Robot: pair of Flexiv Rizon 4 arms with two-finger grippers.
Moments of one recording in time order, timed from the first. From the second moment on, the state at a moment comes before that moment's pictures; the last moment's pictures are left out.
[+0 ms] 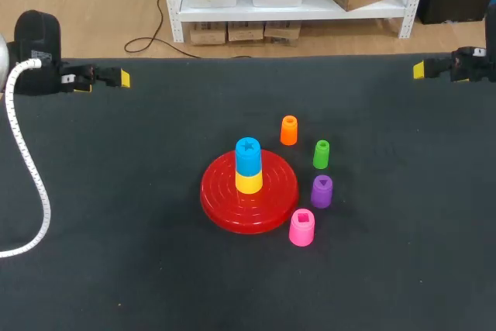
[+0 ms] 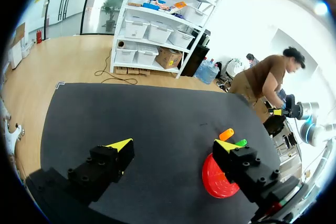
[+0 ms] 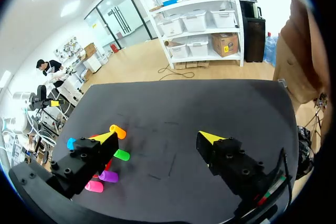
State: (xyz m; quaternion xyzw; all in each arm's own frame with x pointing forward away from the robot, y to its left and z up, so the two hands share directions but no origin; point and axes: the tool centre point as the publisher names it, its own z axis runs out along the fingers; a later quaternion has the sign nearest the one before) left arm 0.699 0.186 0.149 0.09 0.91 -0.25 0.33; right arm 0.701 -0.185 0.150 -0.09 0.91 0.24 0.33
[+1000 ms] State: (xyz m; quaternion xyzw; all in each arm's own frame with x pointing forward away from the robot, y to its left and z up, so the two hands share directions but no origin) left arm 0.639 0.105 0.184 0.48 0.75 -0.25 0.38; right arm 0.701 -0.185 0.150 -0.09 0.91 0.24 0.33
